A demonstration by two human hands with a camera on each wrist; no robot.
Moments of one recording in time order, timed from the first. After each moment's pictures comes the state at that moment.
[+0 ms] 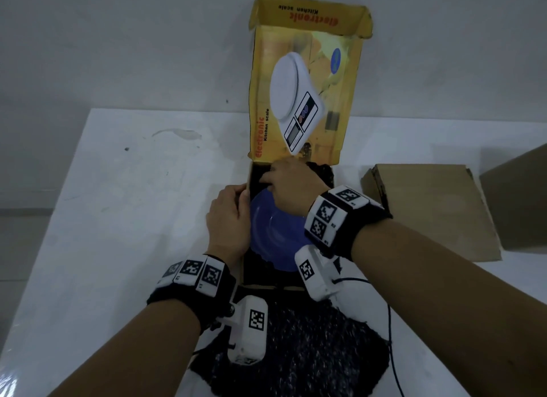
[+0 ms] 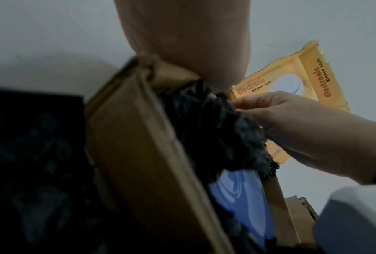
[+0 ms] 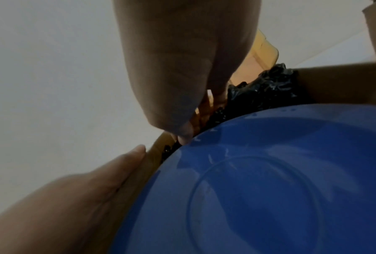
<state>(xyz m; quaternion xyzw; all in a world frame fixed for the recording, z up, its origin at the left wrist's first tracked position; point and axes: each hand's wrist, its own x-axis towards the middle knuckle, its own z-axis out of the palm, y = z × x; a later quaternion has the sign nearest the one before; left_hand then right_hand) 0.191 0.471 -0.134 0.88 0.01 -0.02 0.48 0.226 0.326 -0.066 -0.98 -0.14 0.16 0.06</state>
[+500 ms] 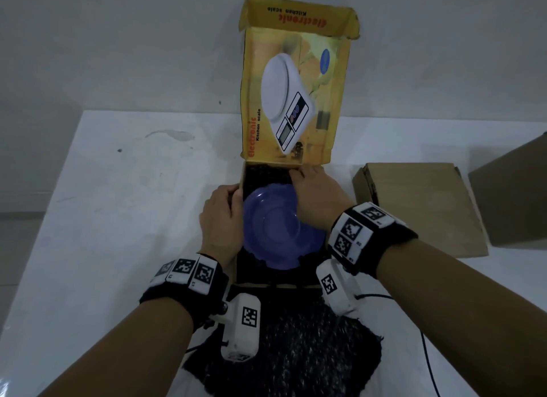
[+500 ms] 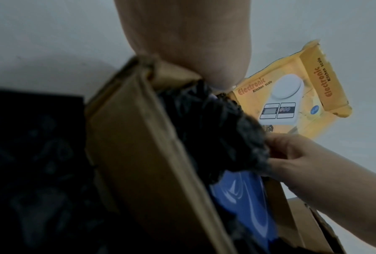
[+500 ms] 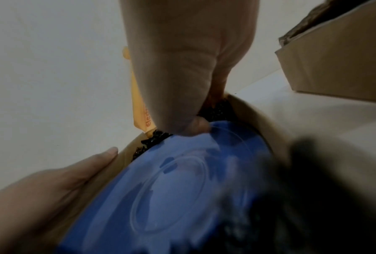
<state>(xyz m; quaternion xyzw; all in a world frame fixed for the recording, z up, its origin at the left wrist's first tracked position) 0.191 0.471 -0.132 0.88 0.01 -0.02 0.48 0.194 0.287 -0.066 -0.98 -0.05 0.19 0.07</state>
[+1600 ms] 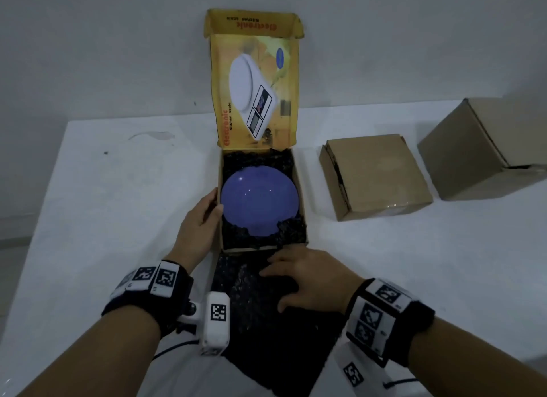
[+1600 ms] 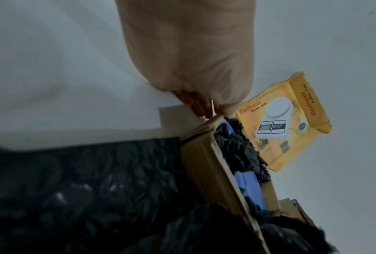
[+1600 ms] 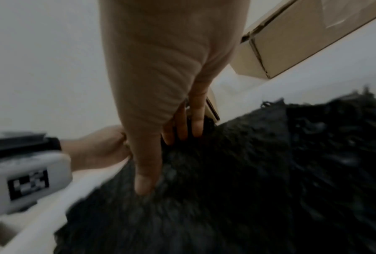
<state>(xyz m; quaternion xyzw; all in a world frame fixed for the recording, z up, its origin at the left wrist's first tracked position) 0.144 0.504 -0.116 0.80 -0.09 -0.15 0.57 0.015 0.301 -0.075 -0.94 -0.19 0.20 0.22</state>
